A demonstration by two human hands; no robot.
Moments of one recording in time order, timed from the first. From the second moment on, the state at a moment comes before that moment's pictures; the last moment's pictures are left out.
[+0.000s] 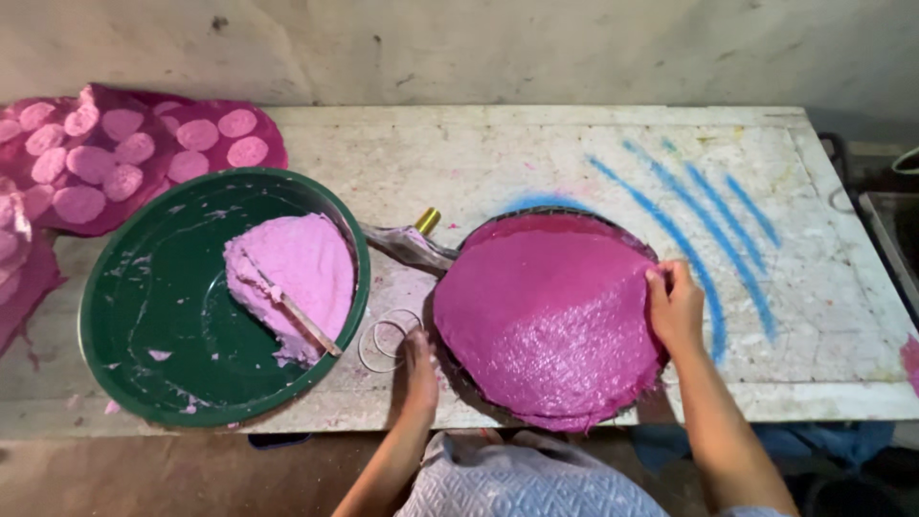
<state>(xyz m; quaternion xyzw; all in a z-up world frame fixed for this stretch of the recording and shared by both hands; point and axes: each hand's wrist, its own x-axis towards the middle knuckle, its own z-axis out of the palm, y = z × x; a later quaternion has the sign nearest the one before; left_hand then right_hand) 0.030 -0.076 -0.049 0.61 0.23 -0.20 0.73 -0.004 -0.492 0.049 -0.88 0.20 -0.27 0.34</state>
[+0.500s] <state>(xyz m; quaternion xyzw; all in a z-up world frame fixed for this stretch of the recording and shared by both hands) 0.012 -0.127 -0.052 0.61 -0.01 -0.11 0.79 -0.082 -0.552 -0.014 -0.59 0.33 -0.14 0.72</state>
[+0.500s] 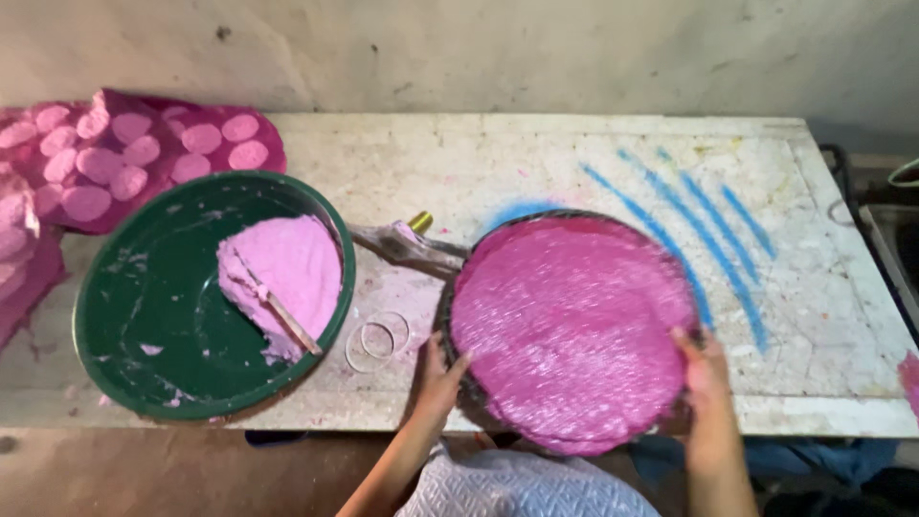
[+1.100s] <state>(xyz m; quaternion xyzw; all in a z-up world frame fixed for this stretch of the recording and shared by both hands) 0.044 -0.229 -0.001 0.84 -0.11 -0.08 0.52 -0.228 -0.650 -0.010 -0.45 0.24 -0.32 0.80</state>
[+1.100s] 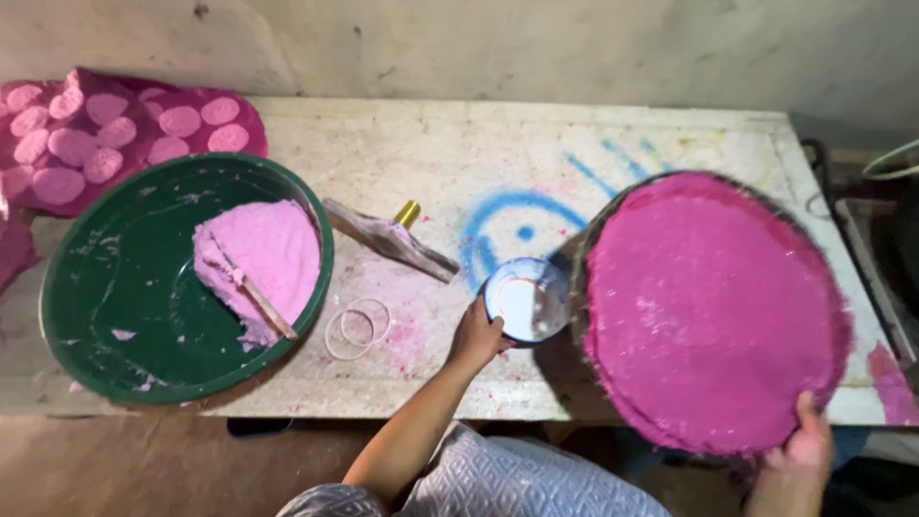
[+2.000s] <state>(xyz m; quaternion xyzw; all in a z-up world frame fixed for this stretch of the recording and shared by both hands) 0.019 -0.135 -0.026 0.73 0.09 -0.08 0.67 0.039 -0.465 0.072 -0.84 0.05 -0.25 0.48</state>
